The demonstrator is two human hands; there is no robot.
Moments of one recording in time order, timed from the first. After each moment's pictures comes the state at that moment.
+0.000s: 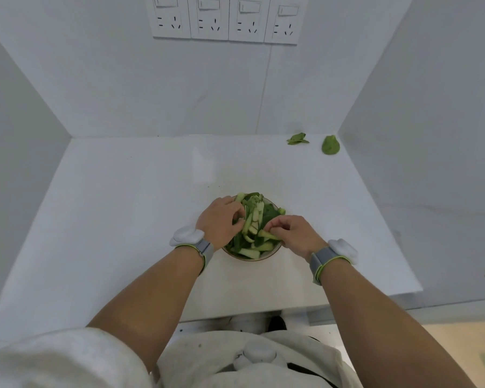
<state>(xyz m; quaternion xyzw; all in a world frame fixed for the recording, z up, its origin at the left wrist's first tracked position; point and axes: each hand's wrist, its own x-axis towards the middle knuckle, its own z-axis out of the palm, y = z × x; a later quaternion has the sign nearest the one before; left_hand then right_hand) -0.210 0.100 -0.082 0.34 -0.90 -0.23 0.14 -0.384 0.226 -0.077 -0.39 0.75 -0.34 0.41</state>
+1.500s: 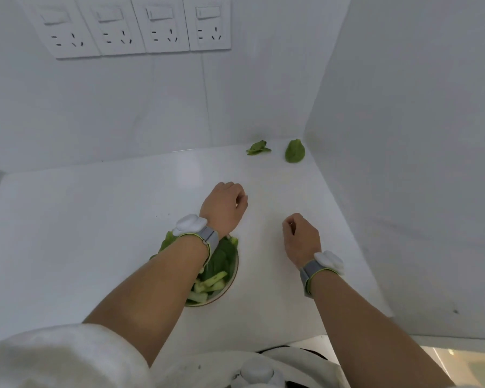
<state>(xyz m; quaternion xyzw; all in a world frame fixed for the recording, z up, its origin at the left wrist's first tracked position) -0.381 0.080 -0.062 0.33 -0.90 -0.22 0.18 -0.515 0.234 -0.116 -0.29 0.89 -0.31 0.17</state>
